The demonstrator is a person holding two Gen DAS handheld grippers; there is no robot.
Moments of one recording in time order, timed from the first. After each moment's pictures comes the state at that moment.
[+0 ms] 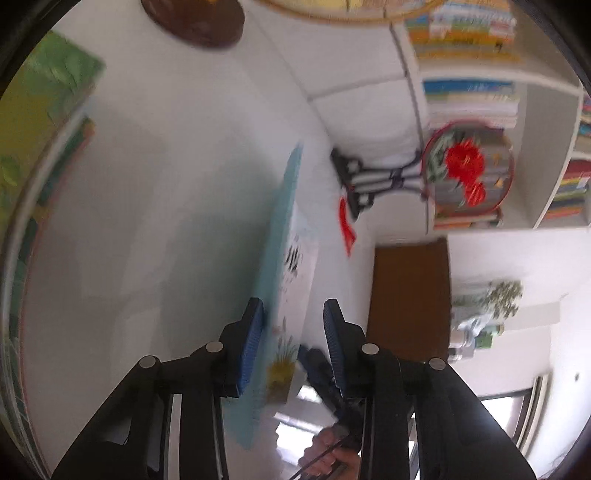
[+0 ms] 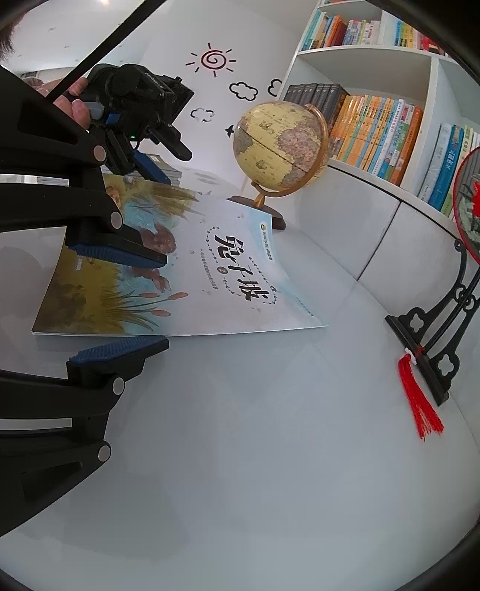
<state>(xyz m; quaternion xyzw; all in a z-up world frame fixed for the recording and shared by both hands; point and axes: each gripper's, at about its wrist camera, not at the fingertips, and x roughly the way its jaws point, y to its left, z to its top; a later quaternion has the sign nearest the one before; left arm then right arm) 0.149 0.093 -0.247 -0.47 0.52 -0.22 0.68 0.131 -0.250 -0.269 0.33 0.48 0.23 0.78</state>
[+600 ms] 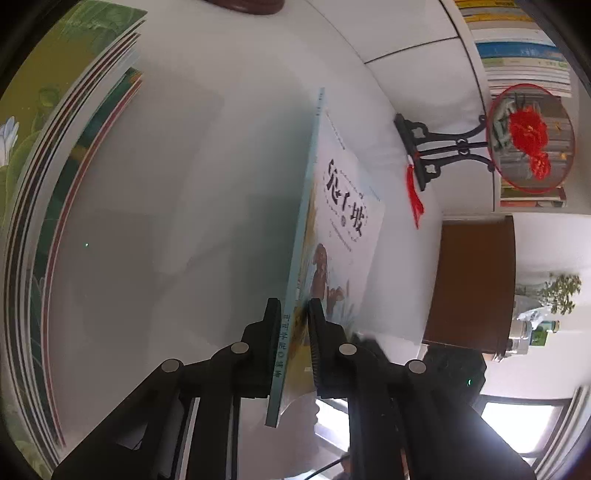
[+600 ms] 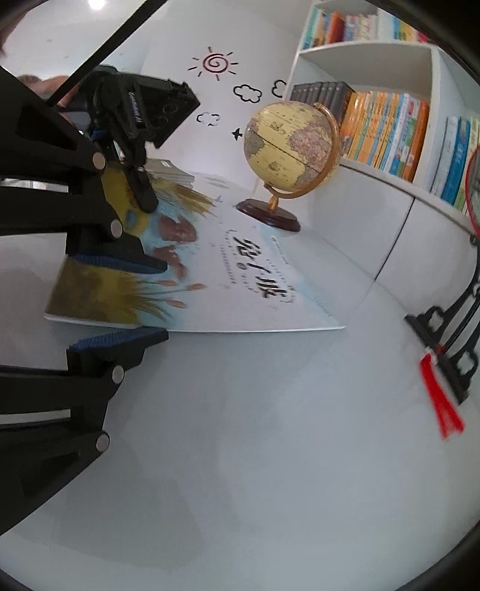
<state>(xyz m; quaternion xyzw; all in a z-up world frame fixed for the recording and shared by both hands) 0.132 0.079 -0.251 -0.39 0.60 -0.13 0.69 0.124 -0.242 -0.272 0.35 0.51 0.24 0.75</state>
